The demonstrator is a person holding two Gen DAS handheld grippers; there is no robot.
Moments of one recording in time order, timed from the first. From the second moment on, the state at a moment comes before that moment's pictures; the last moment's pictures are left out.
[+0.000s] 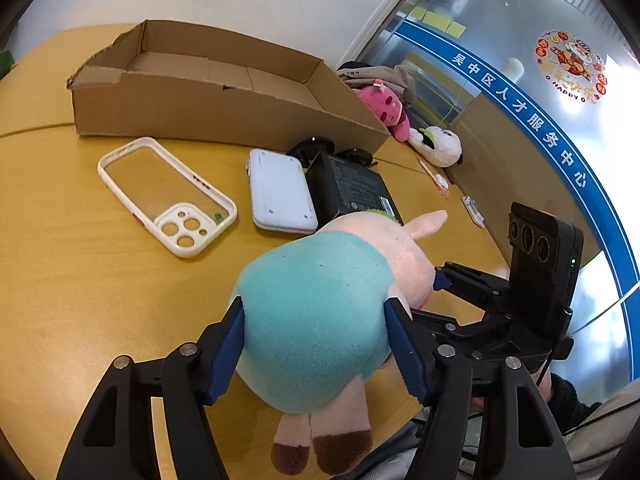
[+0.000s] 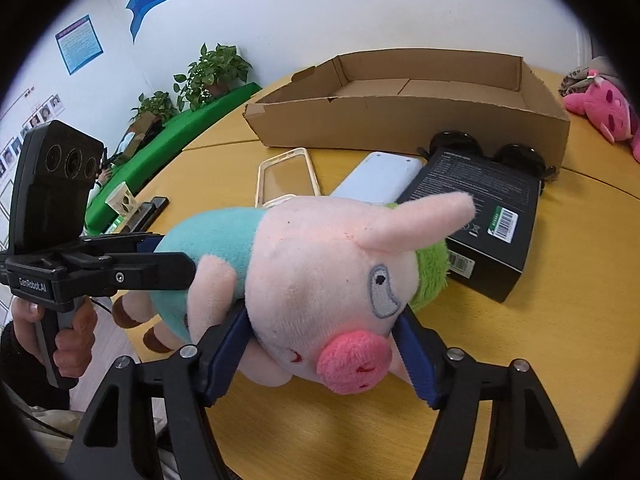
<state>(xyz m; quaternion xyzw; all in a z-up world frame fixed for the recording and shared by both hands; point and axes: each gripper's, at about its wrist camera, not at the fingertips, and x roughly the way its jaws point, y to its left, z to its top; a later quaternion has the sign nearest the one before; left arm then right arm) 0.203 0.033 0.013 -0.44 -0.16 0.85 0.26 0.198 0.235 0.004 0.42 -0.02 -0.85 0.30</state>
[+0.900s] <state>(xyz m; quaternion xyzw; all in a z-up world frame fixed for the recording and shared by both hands) 0.014 -0.034 0.253 -0.21 -0.06 0.94 0.28 0.029 0.184 0.236 0.18 0.02 -0.94 0.28</state>
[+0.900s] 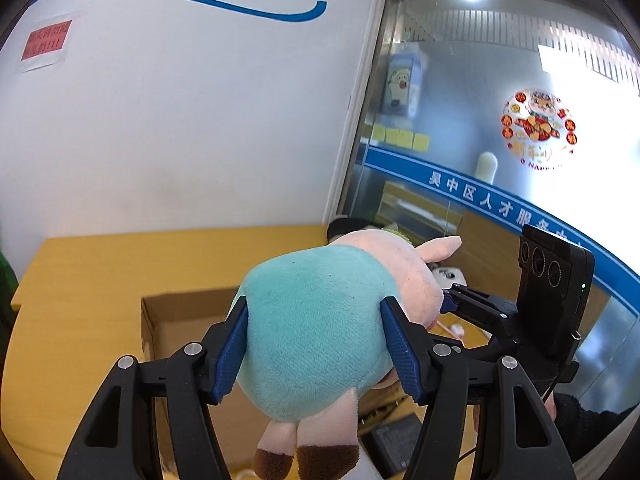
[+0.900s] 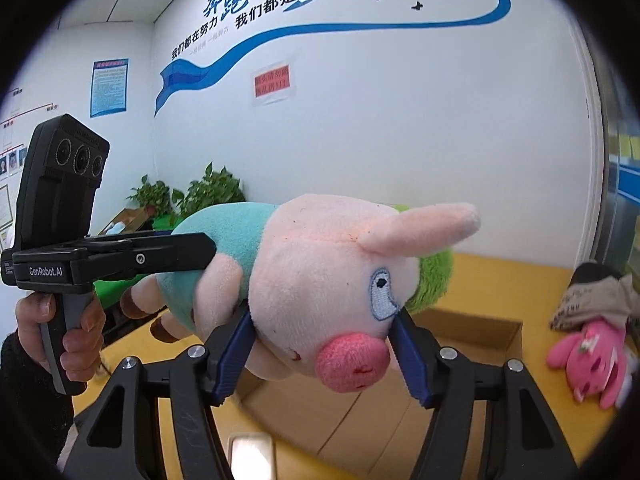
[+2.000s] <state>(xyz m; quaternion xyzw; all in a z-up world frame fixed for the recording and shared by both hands) -0.278 -0.086 0.067 -0.40 -0.09 0.88 0.22 -0.259 0.124 0.006 0.40 -0.09 -0.88 0.22</state>
